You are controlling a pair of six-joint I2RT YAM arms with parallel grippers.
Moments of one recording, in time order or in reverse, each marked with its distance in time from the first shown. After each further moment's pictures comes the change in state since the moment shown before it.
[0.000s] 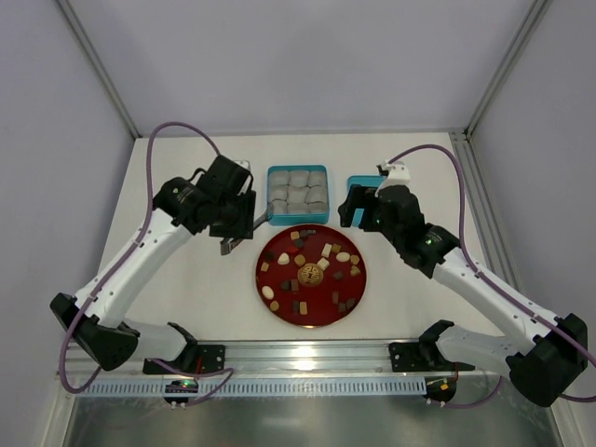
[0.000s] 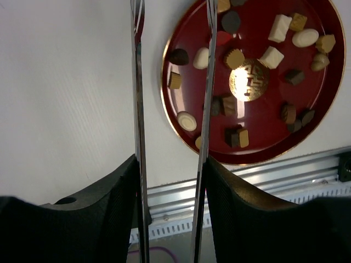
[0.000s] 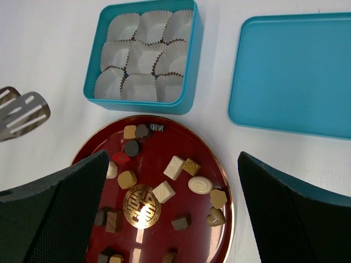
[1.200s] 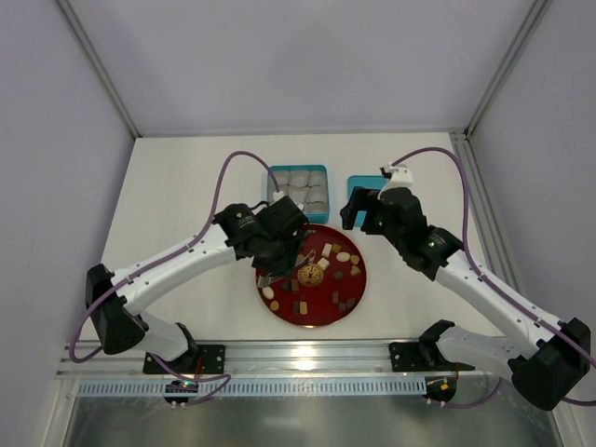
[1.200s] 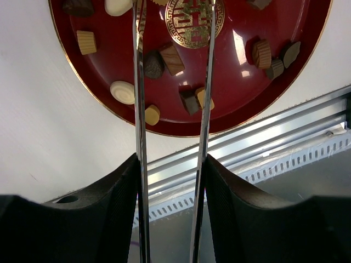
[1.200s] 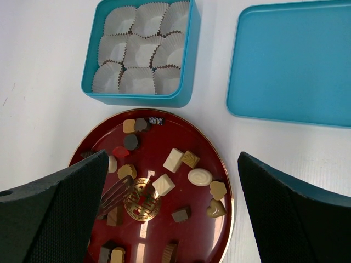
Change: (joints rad) left arm -0.359 0.113 -0.121 0.097 0.033 -0.136; right arm 0.000 -0.025 -0.006 -0.034 -0.001 0.027
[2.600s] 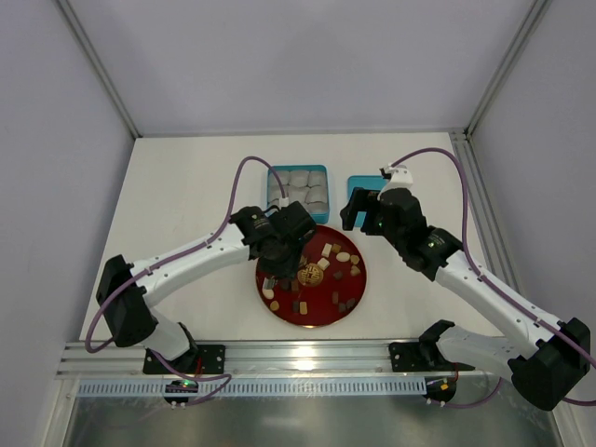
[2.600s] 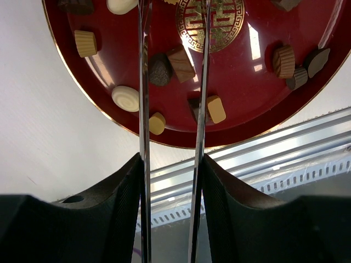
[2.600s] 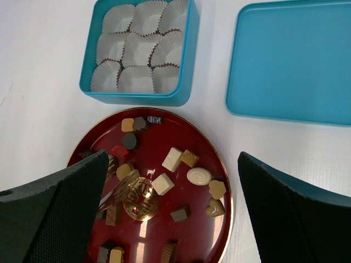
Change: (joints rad) left arm -0.002 0.072 -0.050 0.048 -0.019 -0.014; right arm 0.000 0.000 -0.010 -0.001 0.001 0.002
